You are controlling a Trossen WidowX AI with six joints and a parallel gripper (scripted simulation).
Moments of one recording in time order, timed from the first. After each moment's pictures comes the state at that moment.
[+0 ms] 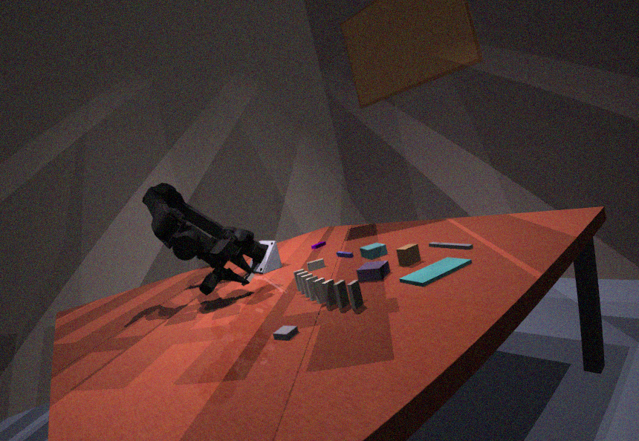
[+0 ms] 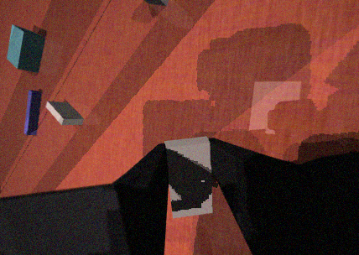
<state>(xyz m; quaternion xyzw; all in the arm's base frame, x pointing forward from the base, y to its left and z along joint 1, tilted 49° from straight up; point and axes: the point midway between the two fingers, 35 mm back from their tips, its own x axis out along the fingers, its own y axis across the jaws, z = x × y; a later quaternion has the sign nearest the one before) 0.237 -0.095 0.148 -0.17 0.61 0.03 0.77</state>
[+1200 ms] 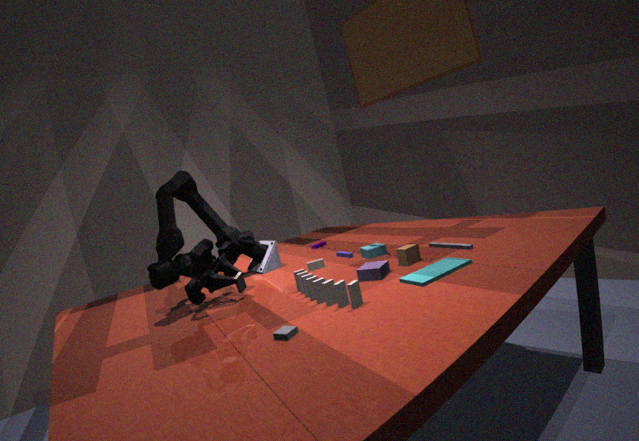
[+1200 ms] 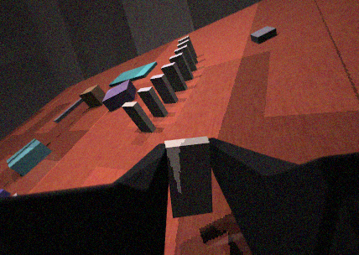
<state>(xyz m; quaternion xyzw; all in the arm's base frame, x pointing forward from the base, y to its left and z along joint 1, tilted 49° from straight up) 0.242 -0.116 0.177 -0.26 0.24 0.15 0.92</state>
